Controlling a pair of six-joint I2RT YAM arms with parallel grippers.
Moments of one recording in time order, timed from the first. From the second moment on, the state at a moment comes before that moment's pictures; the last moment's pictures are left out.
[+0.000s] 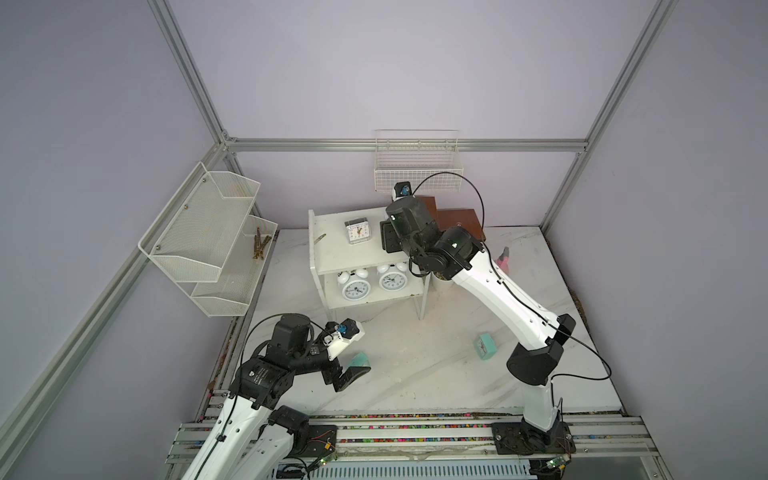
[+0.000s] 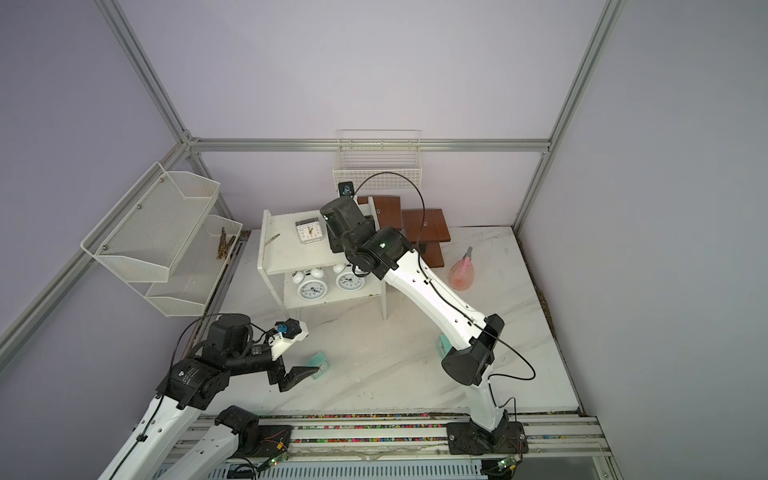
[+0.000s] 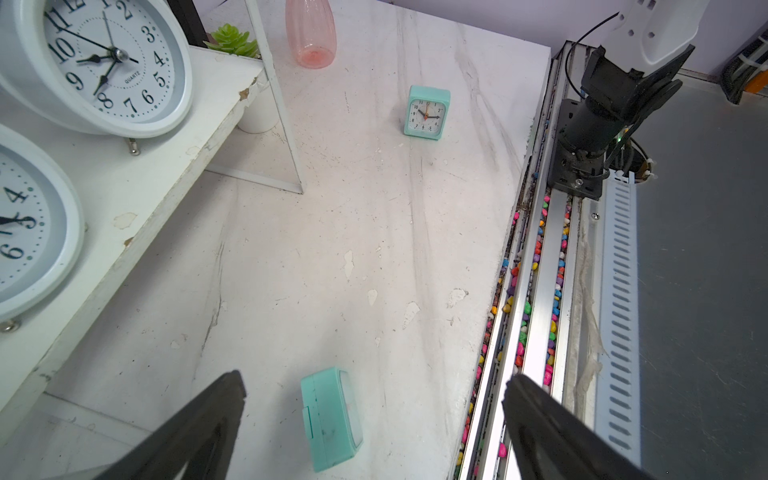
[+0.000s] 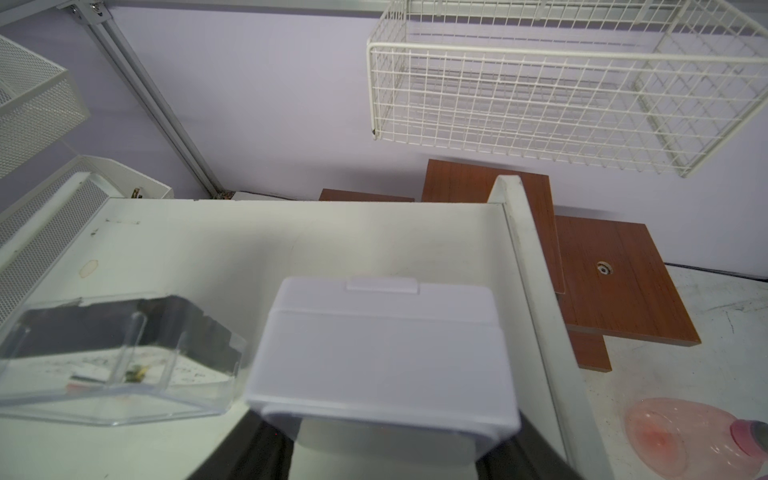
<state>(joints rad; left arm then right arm) -0.34 0.64 0.72 -0.81 0.62 0.46 0.85 1.99 2.39 -0.92 0.53 0.35</state>
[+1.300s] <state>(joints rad) -0.34 0.64 0.72 -0.81 0.62 0.46 0.86 1.96 2.33 -0.86 0.53 0.36</state>
